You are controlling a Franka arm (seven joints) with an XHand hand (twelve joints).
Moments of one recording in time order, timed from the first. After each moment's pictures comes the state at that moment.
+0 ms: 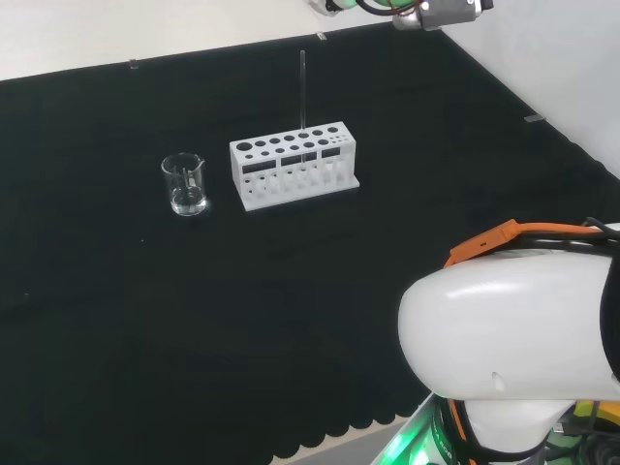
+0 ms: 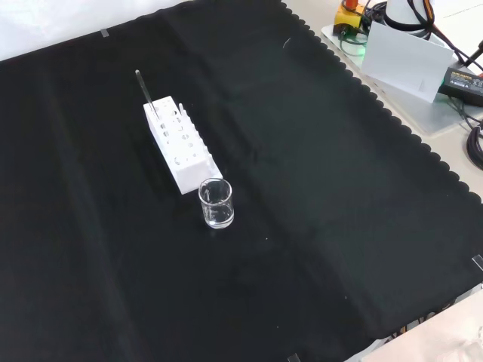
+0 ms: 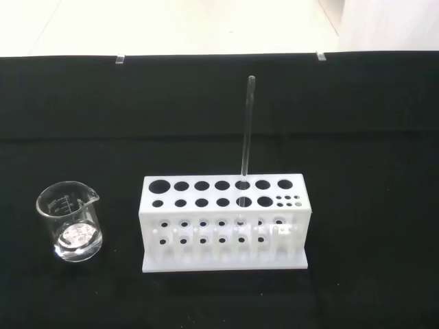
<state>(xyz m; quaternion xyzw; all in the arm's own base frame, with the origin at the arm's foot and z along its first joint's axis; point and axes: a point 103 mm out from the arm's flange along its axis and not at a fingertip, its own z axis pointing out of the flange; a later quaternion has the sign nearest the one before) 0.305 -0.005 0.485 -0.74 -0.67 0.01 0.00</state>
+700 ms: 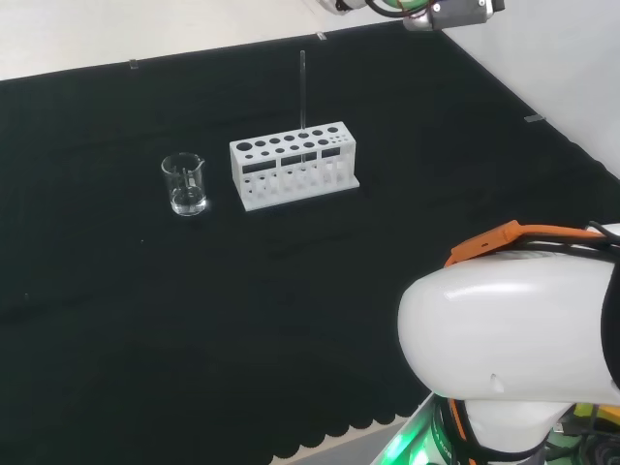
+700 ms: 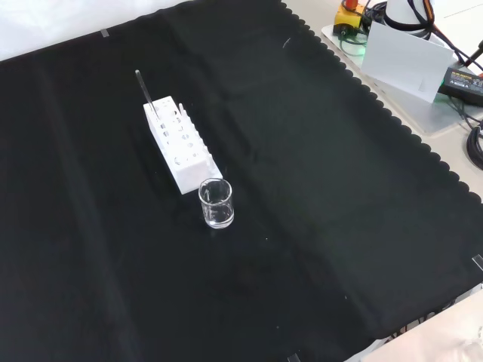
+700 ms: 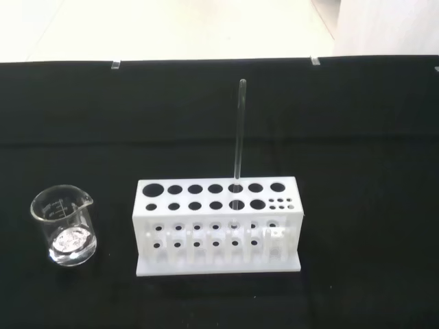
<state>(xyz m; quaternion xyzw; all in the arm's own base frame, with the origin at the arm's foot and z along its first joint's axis) 0.297 -0.014 0.490 -0.74 -0.67 0.00 0.00</state>
